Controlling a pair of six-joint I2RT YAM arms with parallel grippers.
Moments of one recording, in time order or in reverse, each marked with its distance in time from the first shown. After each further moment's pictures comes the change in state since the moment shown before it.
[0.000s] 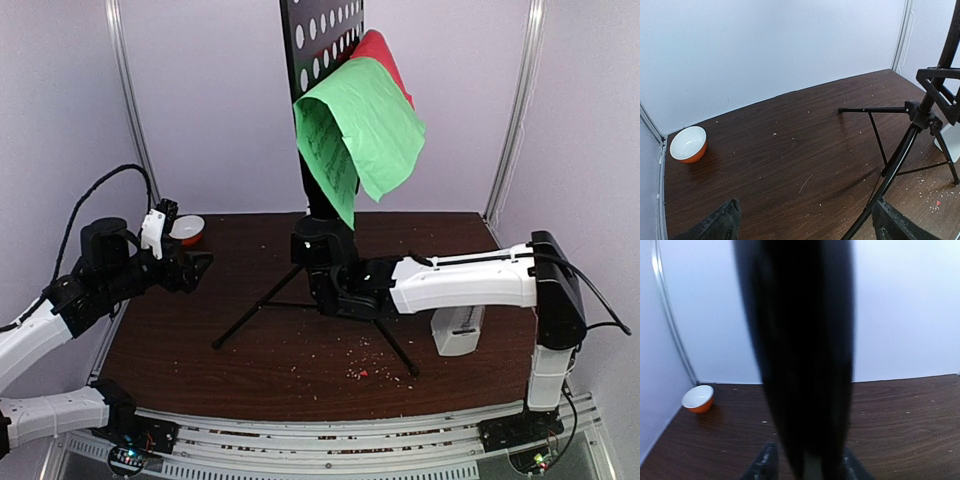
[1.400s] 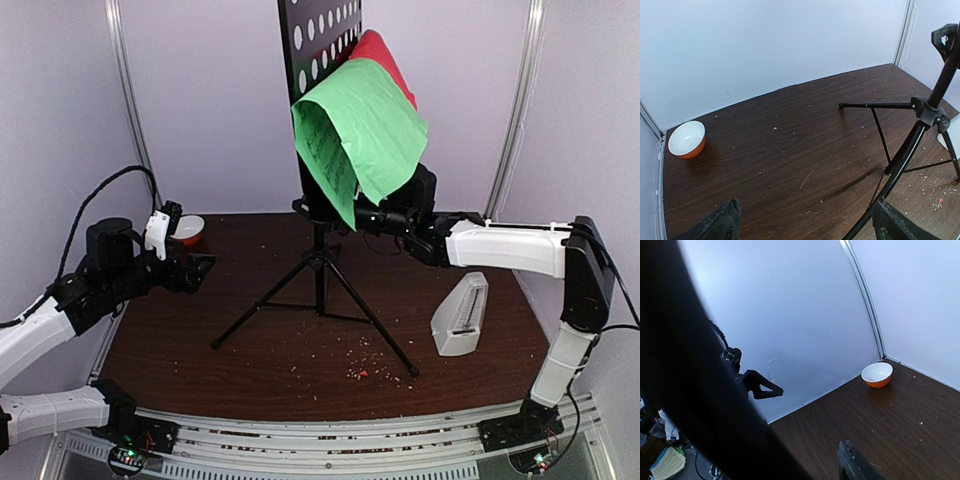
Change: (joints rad) left arm 0.000 0.030 -0.001 -0.001 -0.007 -0.005; right arm -0.381 -0.170 -0.165 0.225 -1.569 0.139
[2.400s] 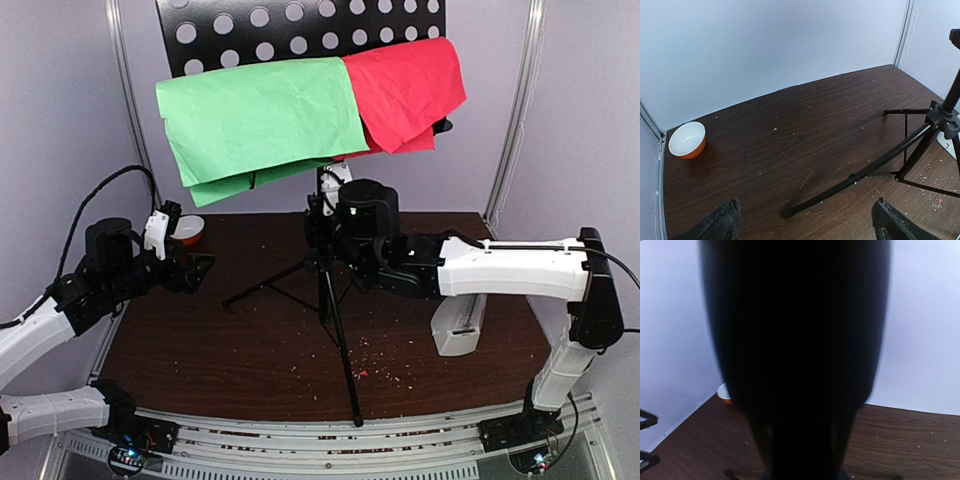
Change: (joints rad) left arm 0.000 -0.005 0.000 0.000 0.000 0.000; right arm 0.330 -0.047 0.076 -0.254 1.207 -0.301
